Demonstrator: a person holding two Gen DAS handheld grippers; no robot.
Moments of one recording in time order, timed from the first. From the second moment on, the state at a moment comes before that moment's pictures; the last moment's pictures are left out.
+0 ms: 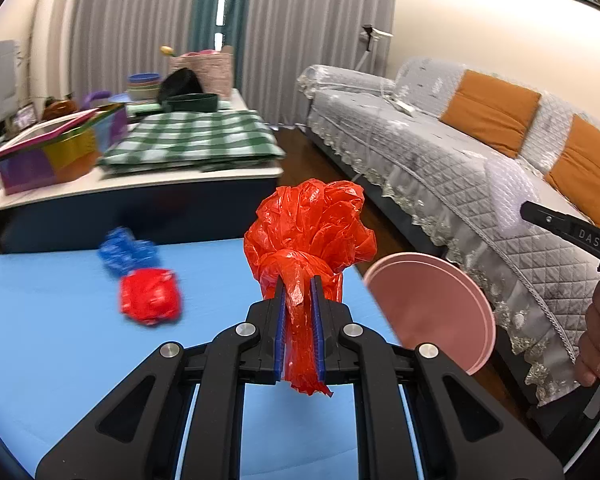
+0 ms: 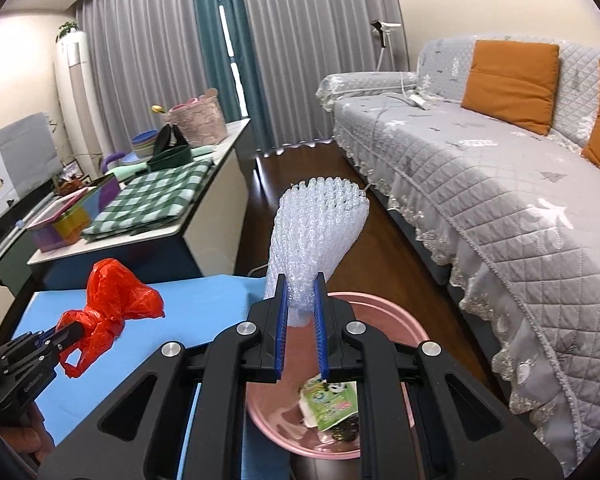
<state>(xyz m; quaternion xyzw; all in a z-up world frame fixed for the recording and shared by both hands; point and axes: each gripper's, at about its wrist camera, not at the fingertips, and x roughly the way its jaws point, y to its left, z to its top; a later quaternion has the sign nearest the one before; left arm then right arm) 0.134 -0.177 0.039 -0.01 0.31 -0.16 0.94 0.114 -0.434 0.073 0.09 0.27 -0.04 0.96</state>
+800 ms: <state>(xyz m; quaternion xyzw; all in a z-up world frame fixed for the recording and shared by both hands) 0.173 -0.285 0.013 0.01 0.32 -0.24 0.91 0.137 -0.482 0.047 0.07 0.30 -0.09 0.95</state>
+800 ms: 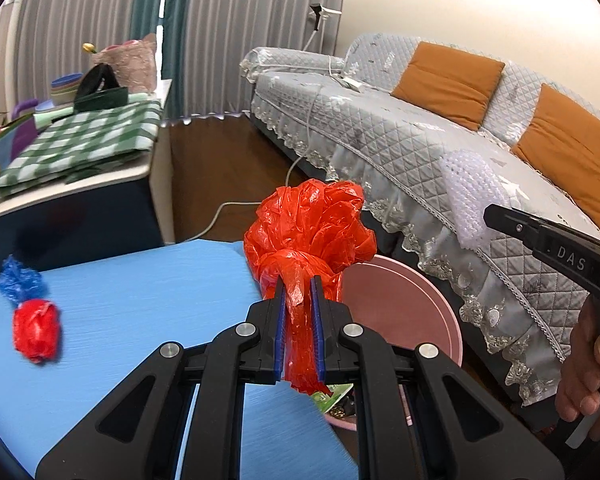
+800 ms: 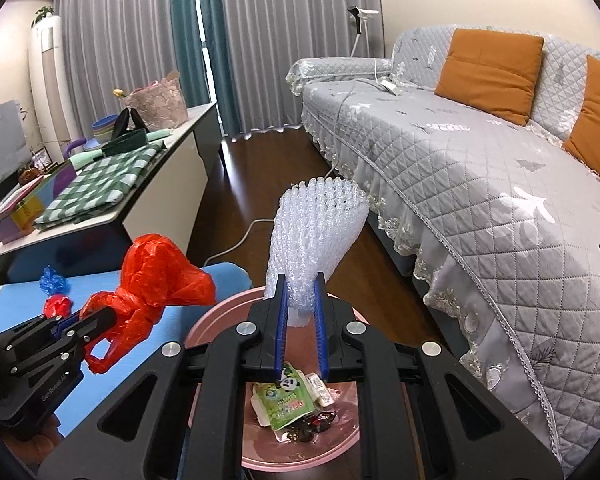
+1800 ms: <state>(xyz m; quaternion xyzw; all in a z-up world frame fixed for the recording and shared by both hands) 0.160 -0.248 0.017 0.01 0.34 -0.22 0.91 0.135 -0.467 0.054 0.09 0.27 -0.09 0.95</state>
